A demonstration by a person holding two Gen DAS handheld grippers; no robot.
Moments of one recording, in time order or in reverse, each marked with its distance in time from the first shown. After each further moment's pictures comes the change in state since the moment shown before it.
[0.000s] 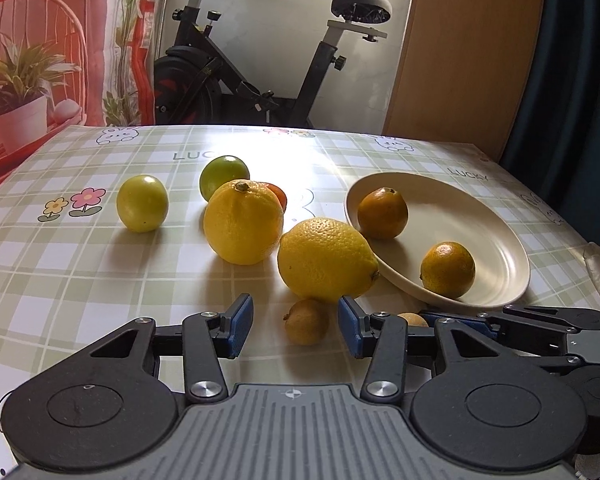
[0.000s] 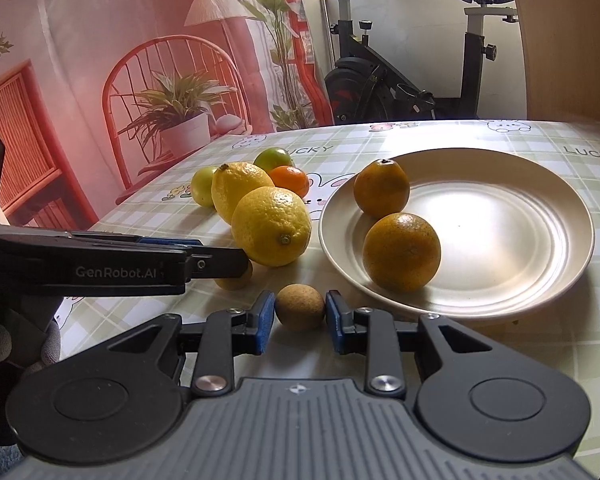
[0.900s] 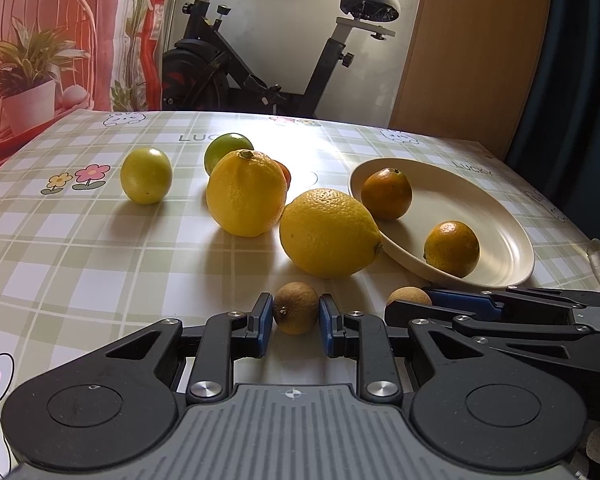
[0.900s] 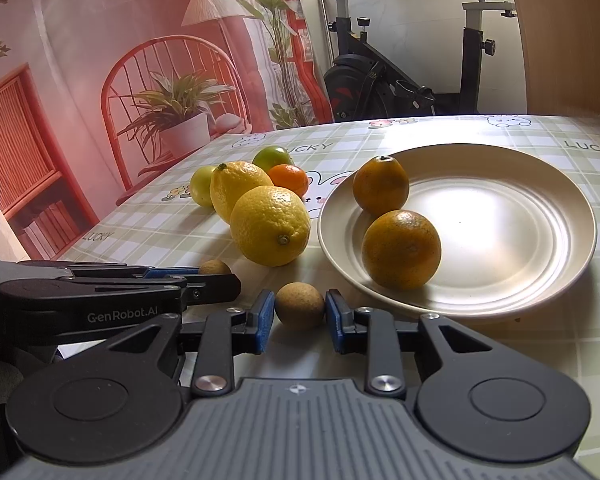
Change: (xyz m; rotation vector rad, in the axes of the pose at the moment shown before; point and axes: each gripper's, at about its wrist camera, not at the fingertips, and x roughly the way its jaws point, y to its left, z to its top) left arm -0.003 -0.002 -0.018 -0.037 -0.013 0.010; right arm 0.002 -0.002 0.001 0.012 0.005 0.005
